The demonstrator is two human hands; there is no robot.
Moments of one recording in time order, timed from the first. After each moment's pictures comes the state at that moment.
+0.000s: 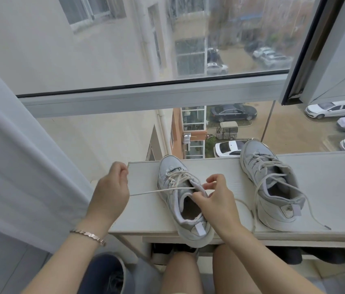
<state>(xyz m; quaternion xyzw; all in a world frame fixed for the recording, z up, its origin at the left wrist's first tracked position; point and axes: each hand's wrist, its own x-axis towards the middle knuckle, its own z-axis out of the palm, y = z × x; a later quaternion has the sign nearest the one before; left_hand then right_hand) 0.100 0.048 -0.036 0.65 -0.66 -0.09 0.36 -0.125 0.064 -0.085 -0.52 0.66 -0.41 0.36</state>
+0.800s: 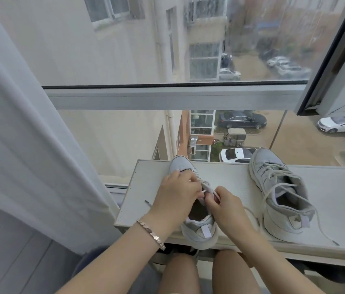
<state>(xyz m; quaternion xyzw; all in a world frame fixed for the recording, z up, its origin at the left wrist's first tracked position) 0.006 0.061 -0.034 0.51 -0.84 0.00 0.16 -0.133 0.061 -0.089 -0.62 0.65 -0.33 0.29</state>
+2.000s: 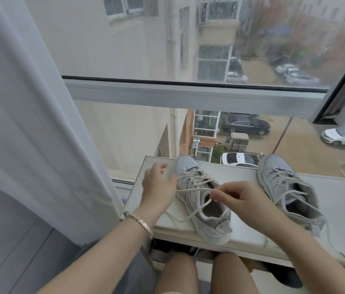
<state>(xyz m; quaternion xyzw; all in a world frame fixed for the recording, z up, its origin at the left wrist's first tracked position) 0.042 0.051 -0.038 0.72 -0.49 -0.31 0.38 -0.147 0.073 -0.008 -0.71 0.53 -0.26 0.39</state>
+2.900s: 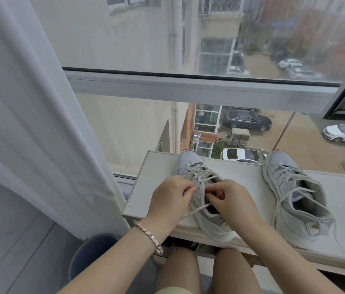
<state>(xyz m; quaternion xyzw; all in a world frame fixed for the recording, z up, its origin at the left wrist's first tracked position) 0.035 0.072 -0.054 0.61 -0.70 -0.17 0.32 -0.116 0.061 -0.051 -0.72 0.60 -0.23 0.26</state>
